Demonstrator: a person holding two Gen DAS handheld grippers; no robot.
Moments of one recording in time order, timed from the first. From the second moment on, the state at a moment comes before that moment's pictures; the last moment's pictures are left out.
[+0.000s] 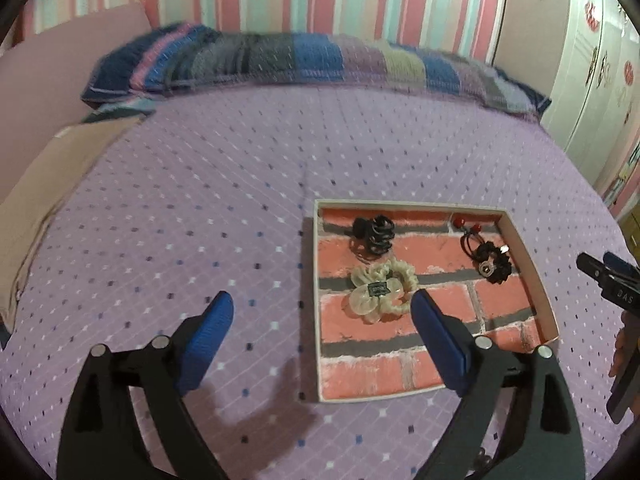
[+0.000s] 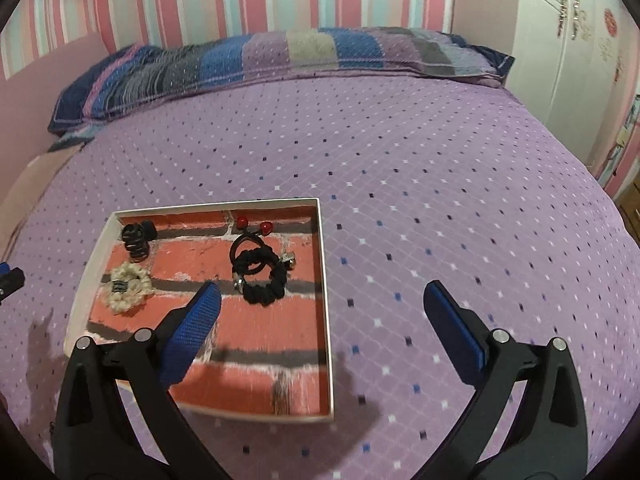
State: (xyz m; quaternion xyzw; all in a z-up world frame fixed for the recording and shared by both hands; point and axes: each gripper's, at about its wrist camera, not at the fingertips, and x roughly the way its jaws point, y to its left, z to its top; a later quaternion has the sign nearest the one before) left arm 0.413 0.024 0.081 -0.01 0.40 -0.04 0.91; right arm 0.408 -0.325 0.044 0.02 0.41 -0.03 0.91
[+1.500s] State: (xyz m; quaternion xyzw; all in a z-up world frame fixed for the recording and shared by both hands) left arm 0.184 0.011 0.024 0.01 0.37 -0.07 0.93; right arm 0.136 -0.360 -0.004 0.04 0.38 -0.05 0.92
